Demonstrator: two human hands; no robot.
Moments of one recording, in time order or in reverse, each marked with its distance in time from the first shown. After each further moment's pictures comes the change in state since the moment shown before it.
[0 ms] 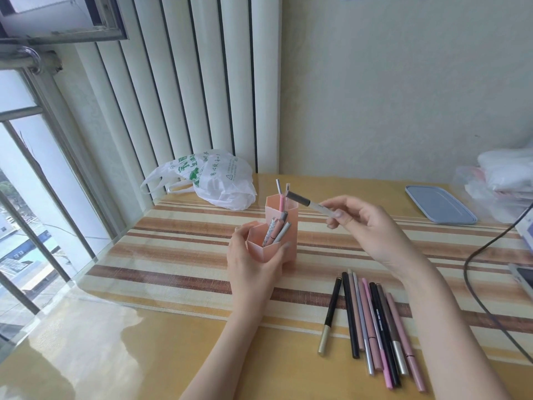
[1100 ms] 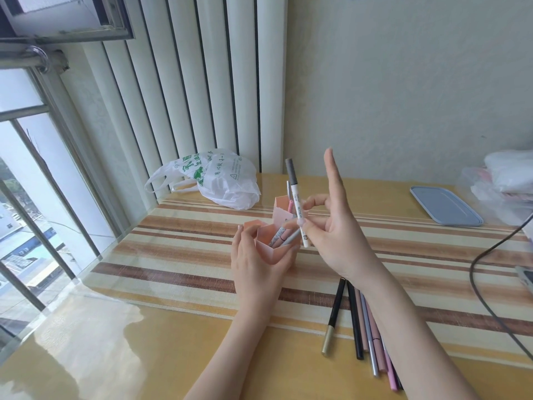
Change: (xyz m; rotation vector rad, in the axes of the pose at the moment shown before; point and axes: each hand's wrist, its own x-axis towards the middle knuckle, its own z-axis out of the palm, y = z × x) left_hand -0.004 0.009 -0.003 0.138 -0.026 0.087; right_hand 0.003 -0.028 0.058 0.196 0.081 -0.167
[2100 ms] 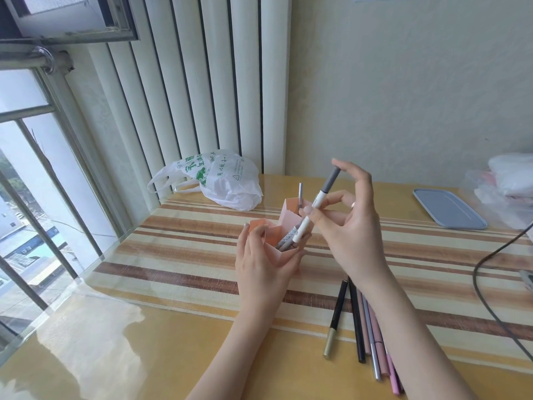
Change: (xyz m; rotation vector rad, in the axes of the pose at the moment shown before) left_hand -0.001 0.003 -0.001 0.095 -0.032 0.102; right_hand -0.001 0.003 -0.006 -0.086 0.268 -0.143
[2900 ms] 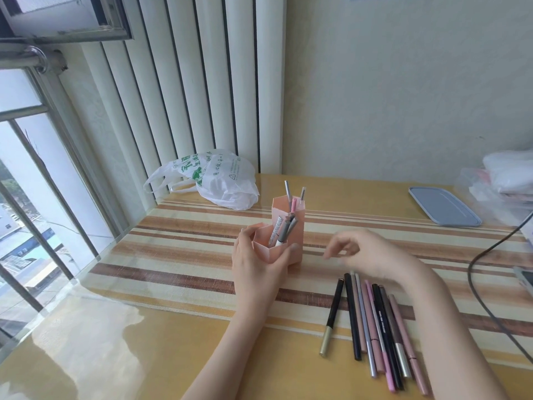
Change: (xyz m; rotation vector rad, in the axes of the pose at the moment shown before) left_hand 0.001 -0.002 0.004 -0.194 0.029 -0.177; right_hand 0.005 0.030 -0.054 -0.637 -0.707 0.585
